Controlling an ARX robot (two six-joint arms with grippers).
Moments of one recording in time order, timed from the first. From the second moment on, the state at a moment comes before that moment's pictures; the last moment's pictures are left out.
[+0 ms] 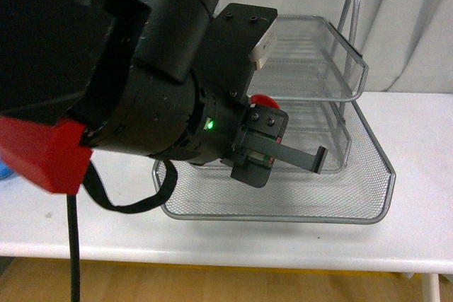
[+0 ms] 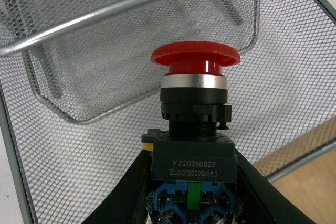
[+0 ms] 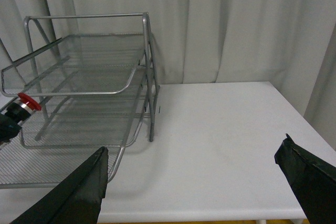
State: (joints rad) left arm -0.59 1.76 0.98 0.12 -0.08 -0.02; right arm 0.00 0.00 0.01 0.00 0.00 0.01
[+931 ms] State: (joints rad) left arm -0.55 2.16 1.51 -0.23 -0.04 -0.02; right arm 0.00 0.00 0.01 0.00 0.00 0.01
